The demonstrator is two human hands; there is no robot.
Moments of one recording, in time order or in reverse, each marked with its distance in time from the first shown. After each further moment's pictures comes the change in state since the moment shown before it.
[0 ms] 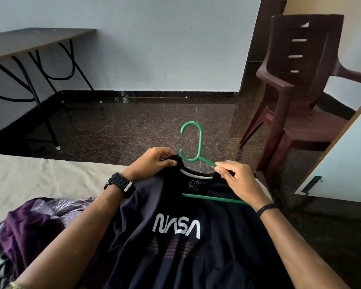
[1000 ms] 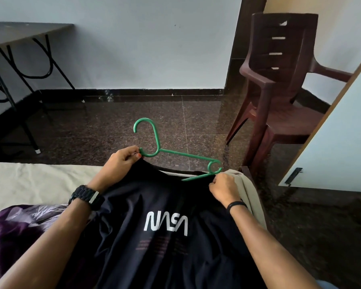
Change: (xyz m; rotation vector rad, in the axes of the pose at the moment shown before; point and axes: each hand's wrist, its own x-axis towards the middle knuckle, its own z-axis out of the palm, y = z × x) left_hand -0.026 -0.015 -0.015 0.091 0.221 -0.173; right_hand -0.010 0.030 0.039 -0.399 -0.091 0.620
